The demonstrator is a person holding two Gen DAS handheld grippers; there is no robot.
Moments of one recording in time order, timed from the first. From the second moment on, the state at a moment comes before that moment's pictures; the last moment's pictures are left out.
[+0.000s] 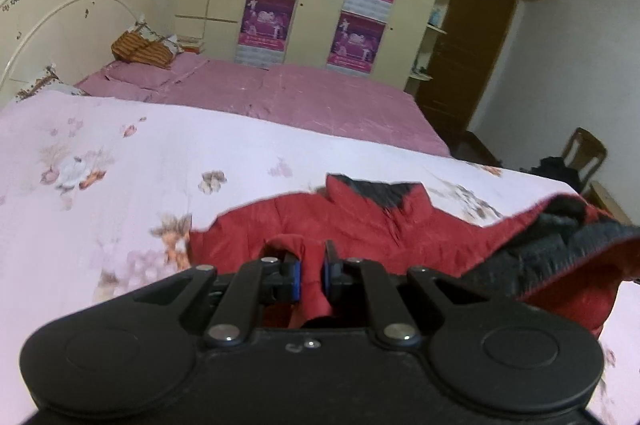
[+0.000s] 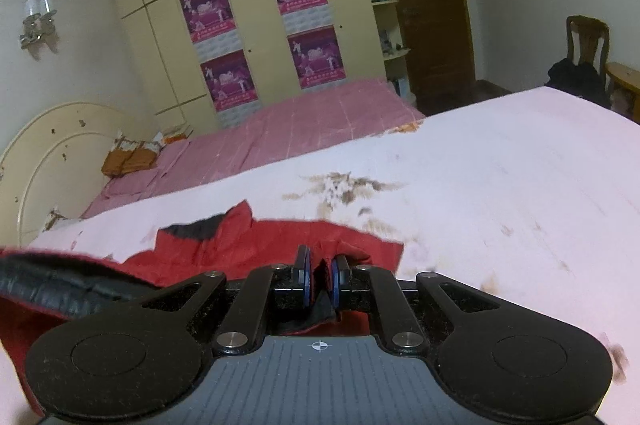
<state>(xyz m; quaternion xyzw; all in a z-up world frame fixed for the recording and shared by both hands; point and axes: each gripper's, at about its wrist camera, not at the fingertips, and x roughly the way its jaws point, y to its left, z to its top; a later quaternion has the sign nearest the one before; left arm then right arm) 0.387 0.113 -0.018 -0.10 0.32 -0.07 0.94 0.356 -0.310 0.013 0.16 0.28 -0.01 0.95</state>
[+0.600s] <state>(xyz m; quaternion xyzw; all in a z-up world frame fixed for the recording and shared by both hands) 0.517 0.097 -0.062 -0.05 0.37 0.05 0.93 0.519 -0.317 -0.050 0.15 0.35 -0.02 0.93</state>
